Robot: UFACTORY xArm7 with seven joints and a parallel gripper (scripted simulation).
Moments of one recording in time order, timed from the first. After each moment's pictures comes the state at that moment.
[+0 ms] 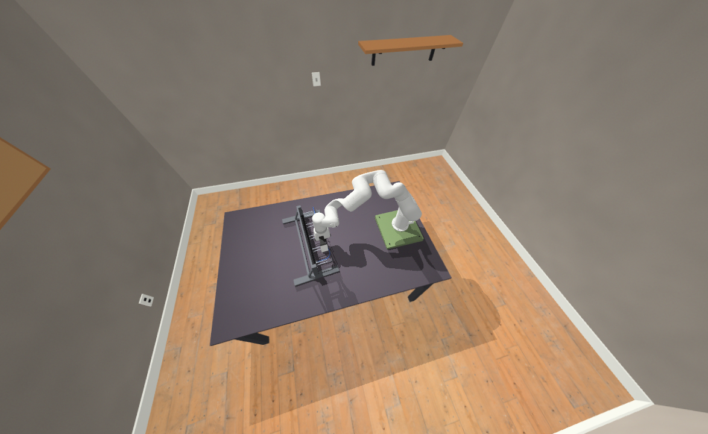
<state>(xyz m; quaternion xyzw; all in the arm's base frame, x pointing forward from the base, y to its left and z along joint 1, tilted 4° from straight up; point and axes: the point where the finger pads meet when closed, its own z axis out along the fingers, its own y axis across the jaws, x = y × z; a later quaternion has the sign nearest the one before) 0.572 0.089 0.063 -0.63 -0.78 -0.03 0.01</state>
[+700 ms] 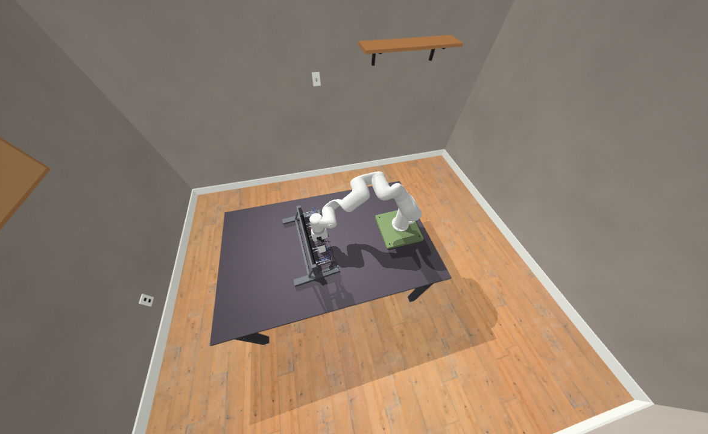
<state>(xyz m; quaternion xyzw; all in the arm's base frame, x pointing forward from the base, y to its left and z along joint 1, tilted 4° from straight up) 0.586 0.092 0.064 -0.63 -0.78 -0.03 0.01</state>
